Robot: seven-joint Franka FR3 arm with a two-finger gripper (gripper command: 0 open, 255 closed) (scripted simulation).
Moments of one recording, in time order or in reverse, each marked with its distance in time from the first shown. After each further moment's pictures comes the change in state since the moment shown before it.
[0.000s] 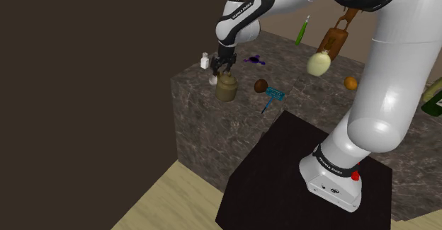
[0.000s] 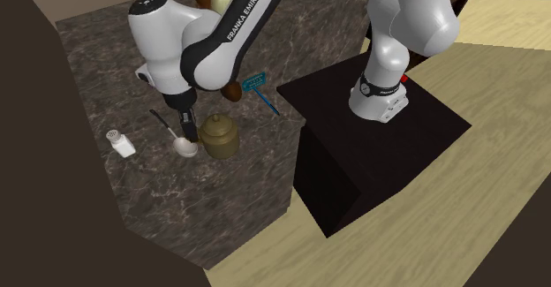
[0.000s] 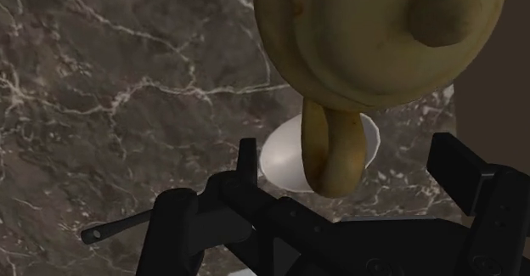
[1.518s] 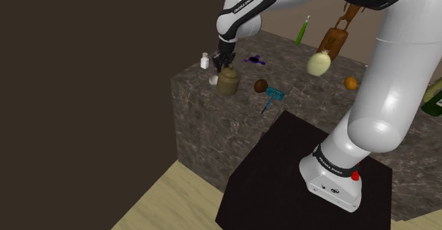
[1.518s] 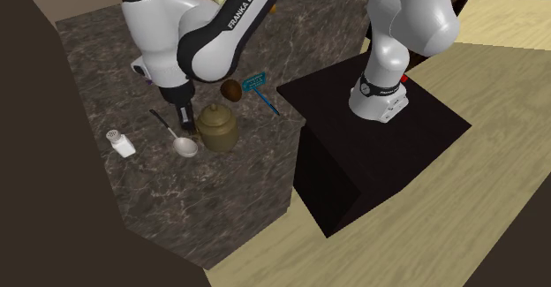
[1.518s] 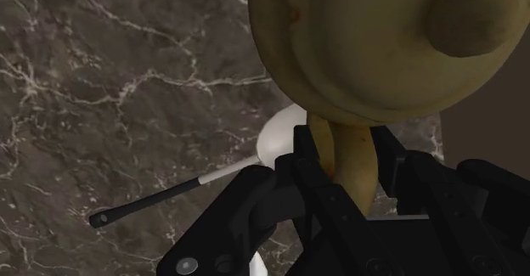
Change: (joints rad) arm 0.006 -0.038 -0.004 0.007 -0.010 -0.045 0.011
